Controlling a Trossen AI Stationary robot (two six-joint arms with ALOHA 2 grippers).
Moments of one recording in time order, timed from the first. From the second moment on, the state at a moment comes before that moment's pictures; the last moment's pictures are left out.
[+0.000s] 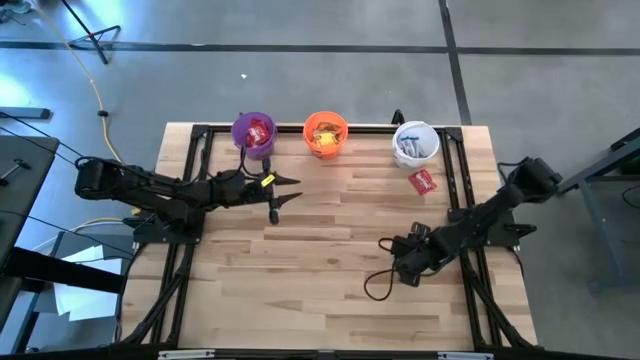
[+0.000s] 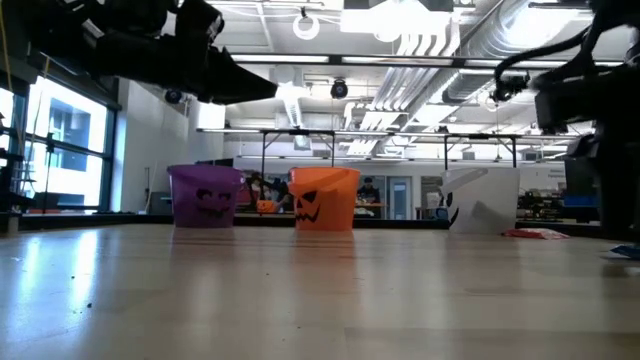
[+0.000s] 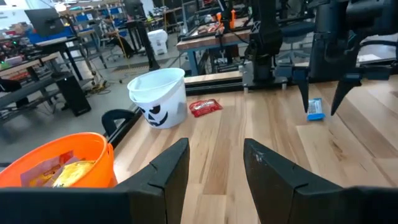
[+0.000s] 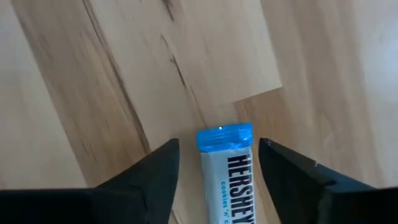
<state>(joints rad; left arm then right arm) 0.10 1.22 0.39 0.73 -0.12 0.19 0.57 1.43 0.68 -0.66 0.21 0.86</state>
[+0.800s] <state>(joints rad) 0.10 1.23 0.39 0.70 -0.12 0.19 0.39 1.48 0.69 -0.66 0.13 0.65</state>
